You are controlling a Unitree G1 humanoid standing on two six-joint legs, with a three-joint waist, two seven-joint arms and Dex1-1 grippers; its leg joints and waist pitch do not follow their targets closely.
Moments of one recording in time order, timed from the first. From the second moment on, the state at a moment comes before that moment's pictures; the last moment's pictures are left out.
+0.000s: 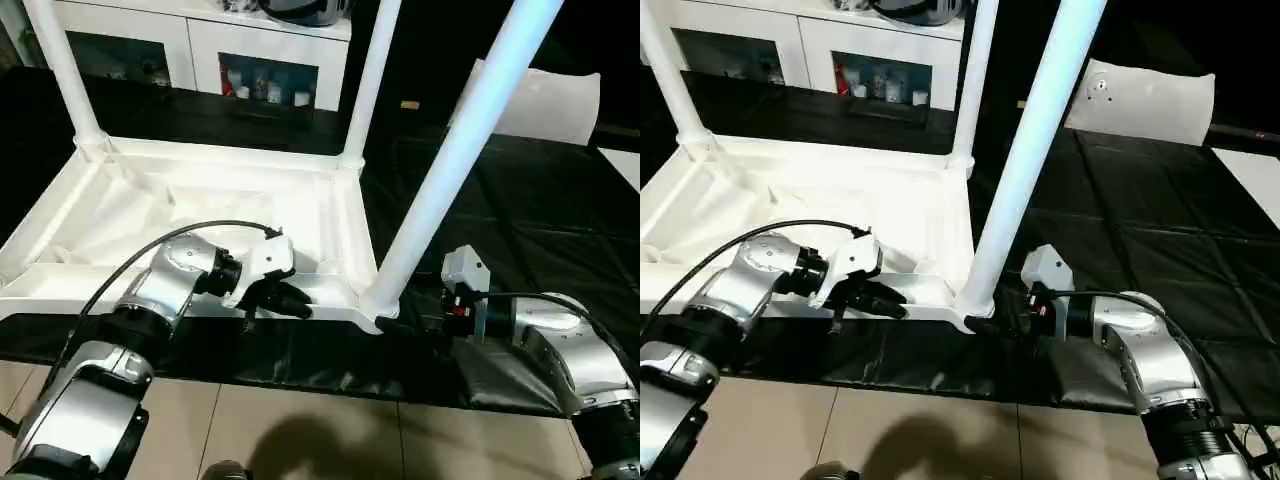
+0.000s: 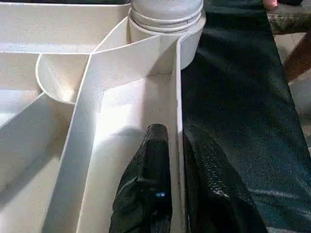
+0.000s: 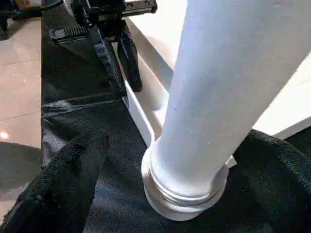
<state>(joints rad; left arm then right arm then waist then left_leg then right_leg) -0.71 0.38 -0.31 0.75 0.05 0.00 -1.35 -0.29 -0.48 0.13 0.25 0.23 0.12 1.12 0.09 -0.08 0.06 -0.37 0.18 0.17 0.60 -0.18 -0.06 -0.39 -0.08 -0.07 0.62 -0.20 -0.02</state>
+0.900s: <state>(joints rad) -0.75 0.31 -0.32 0.74 0.09 0.16 -1.25 -0.30 -0.48 0.12 0.28 0.22 0.10 1.10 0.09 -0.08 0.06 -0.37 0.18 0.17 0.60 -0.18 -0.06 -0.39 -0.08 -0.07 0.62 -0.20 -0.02</state>
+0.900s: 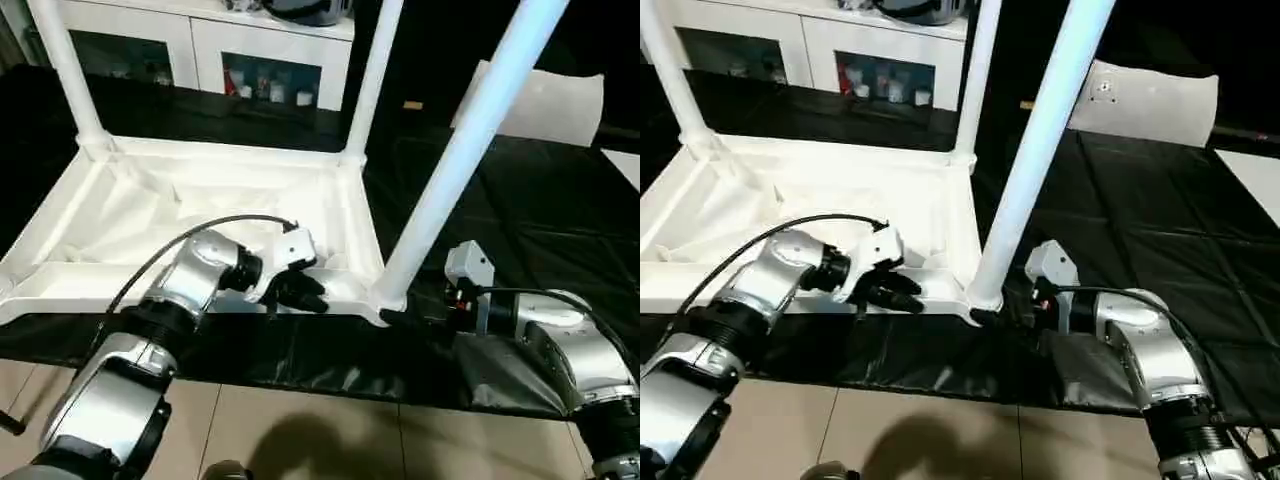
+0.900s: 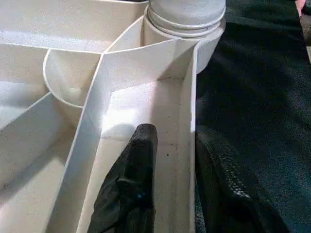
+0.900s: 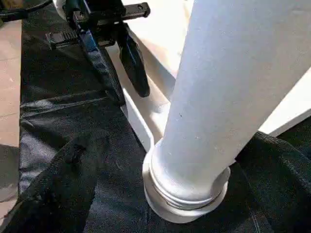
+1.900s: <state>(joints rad) -0.70 0.43 -0.36 0.67 0.07 -0.02 -1.43 -0.28 -0.50 0.13 0.28 0.23 0.08 1.17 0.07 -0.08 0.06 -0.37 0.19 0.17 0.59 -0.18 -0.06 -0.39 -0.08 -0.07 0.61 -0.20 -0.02</state>
